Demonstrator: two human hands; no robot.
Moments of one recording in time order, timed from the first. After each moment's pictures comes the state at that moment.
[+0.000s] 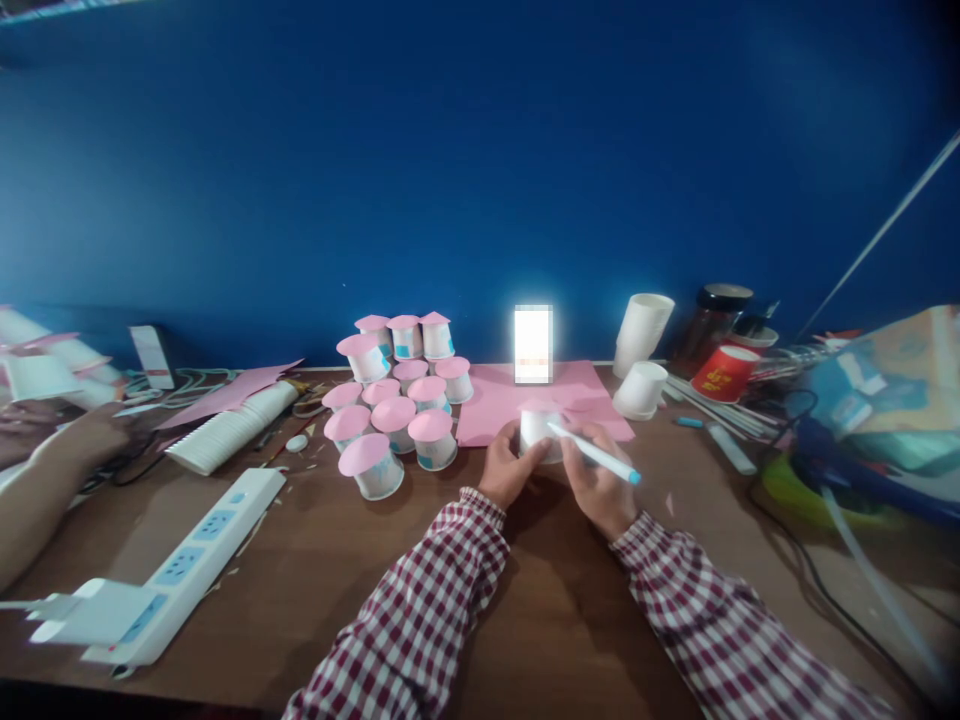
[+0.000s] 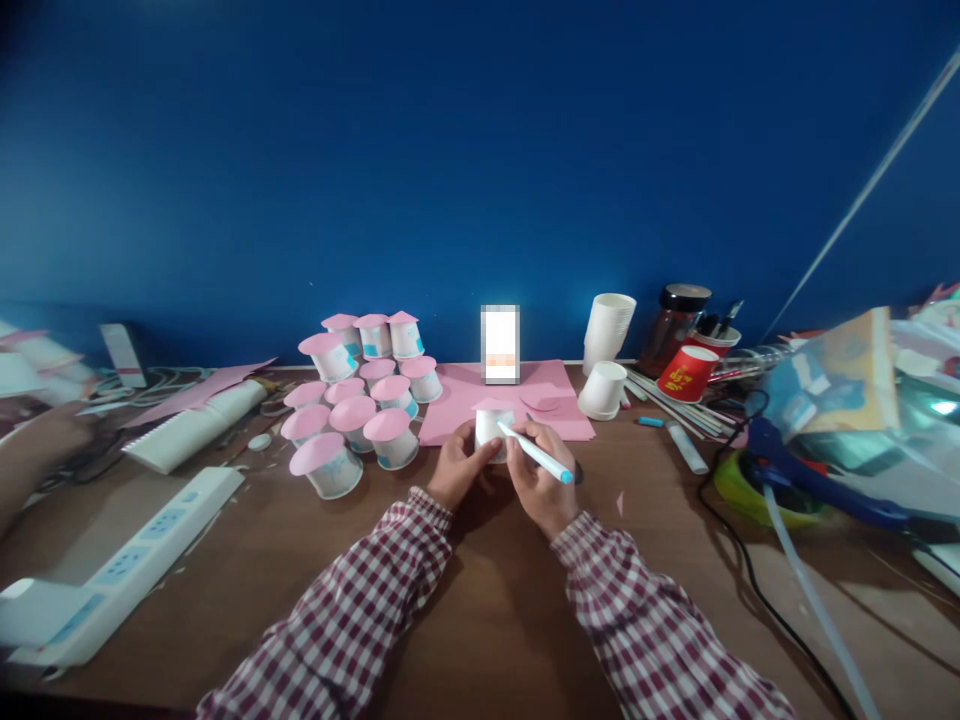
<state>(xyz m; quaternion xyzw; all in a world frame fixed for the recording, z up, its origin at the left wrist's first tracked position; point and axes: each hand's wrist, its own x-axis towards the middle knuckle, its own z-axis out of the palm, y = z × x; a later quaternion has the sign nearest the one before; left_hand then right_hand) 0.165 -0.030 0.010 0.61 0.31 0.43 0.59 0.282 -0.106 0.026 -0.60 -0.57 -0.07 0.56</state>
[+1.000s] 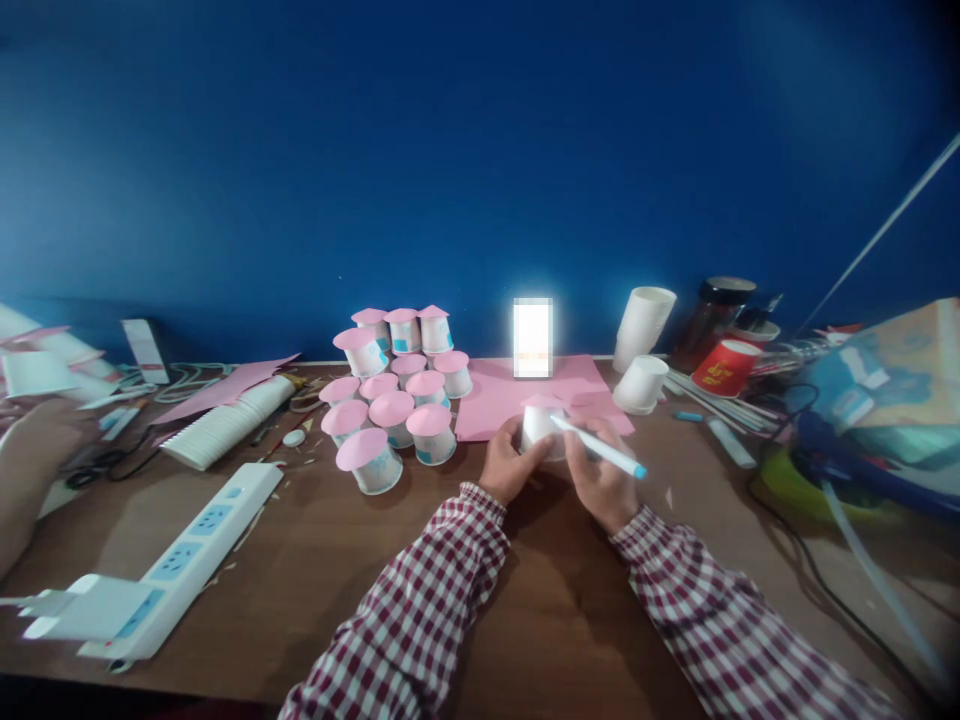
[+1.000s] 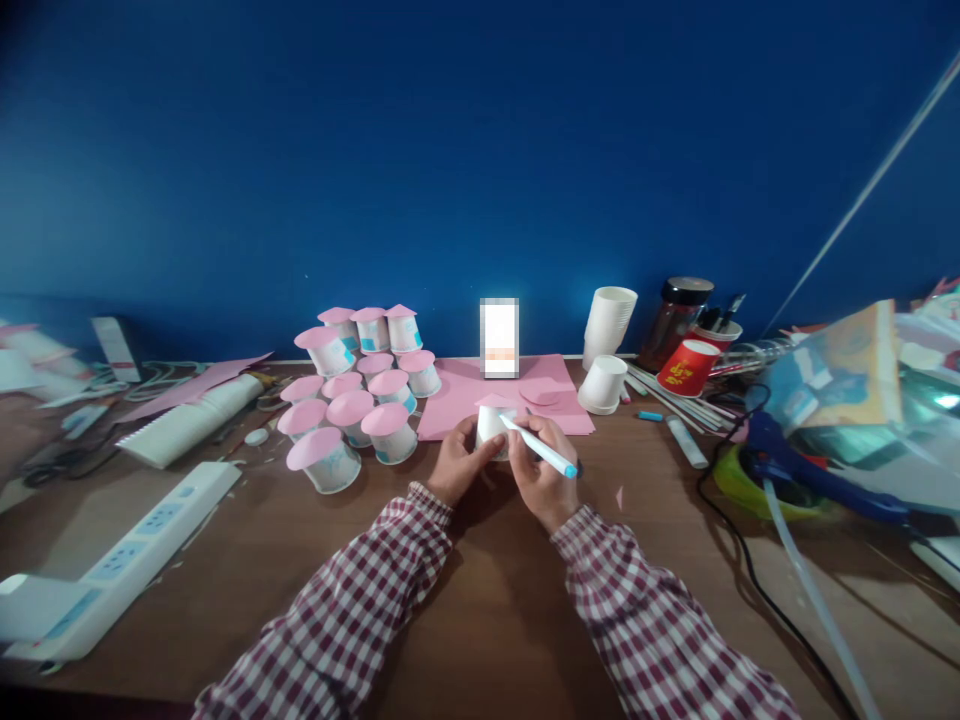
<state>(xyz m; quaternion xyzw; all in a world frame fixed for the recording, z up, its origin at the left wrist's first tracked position) 0.165 -0.033 0.011 0.62 0.32 0.42 0.59 0.281 -0.107 0.029 -0.60 -0.55 -0.08 0.57</state>
